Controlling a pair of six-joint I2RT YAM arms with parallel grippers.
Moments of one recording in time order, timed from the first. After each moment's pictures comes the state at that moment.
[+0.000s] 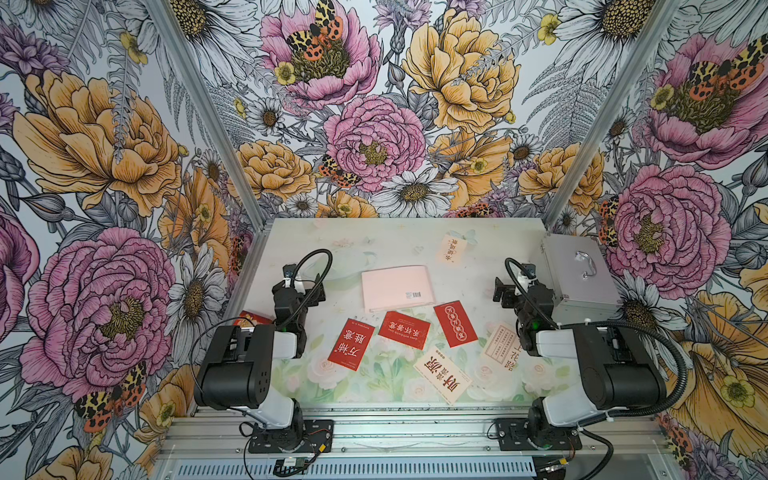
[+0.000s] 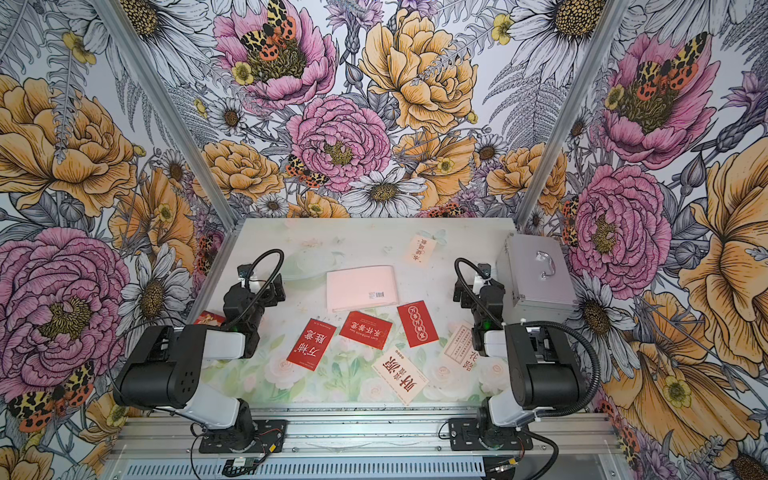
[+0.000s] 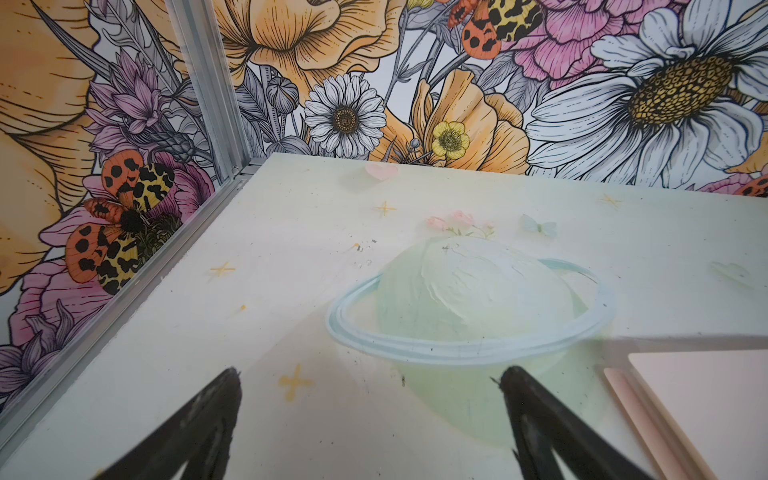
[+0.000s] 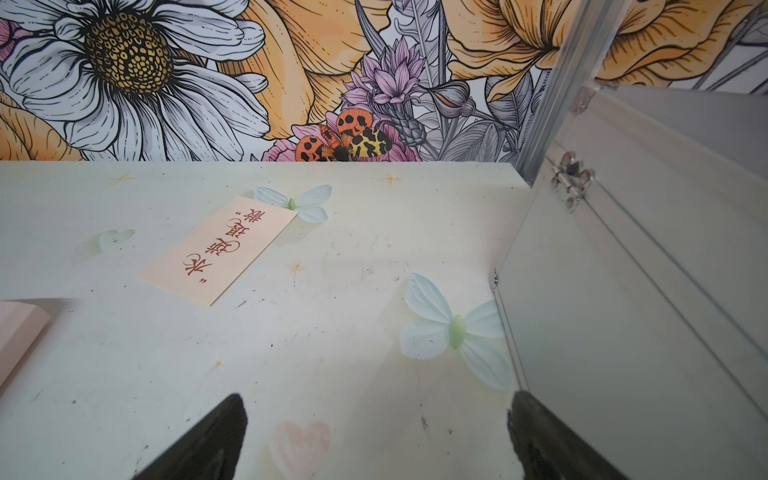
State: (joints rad) left arm 0.02 1.55 0.37 0.92 -0.08 -0.07; right arm -0.02 1.53 0.37 0.85 0.03 -0.01
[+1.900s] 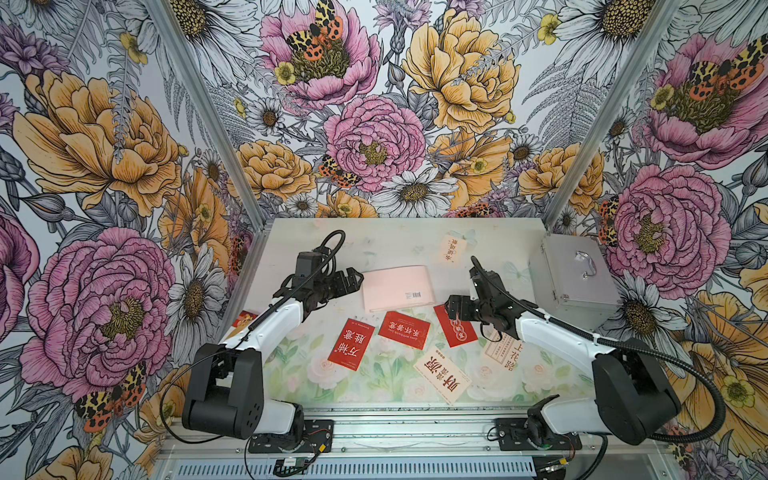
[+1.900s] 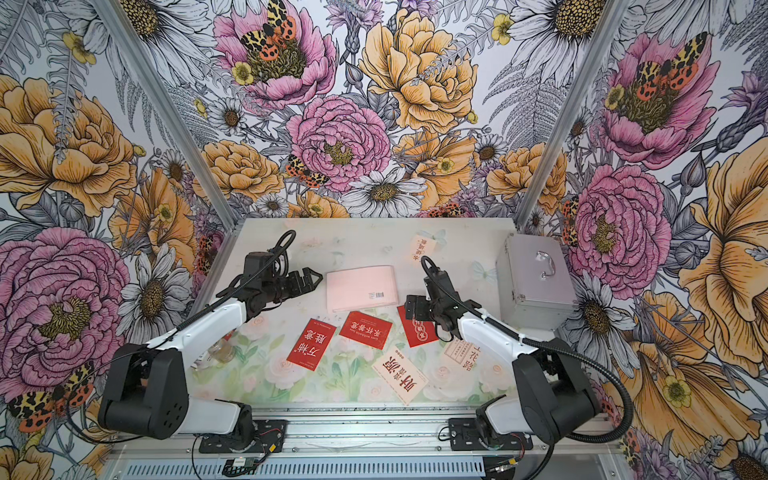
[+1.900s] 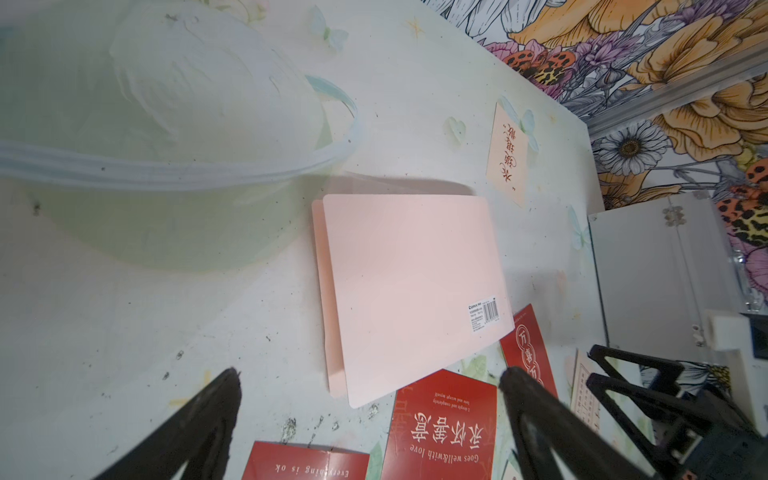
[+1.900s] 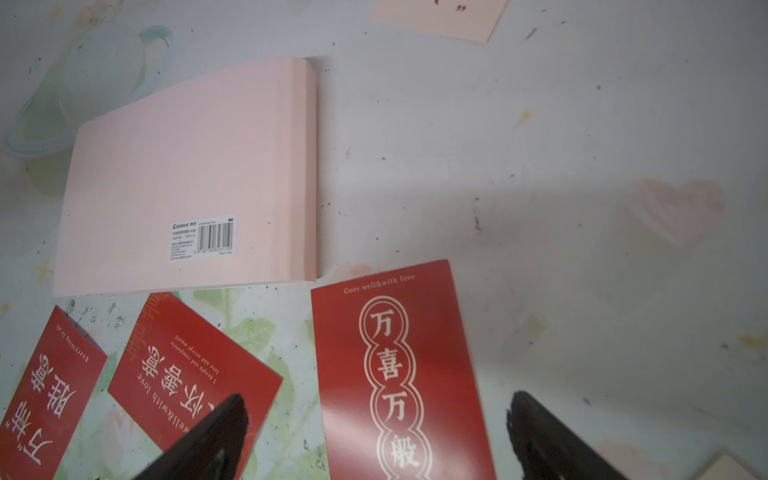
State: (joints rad) left arm -0.16 1.40 0.84 -0.21 0.37 -0.51; right arm 0.44 1.42 0.77 -0.26 -0.04 0.43
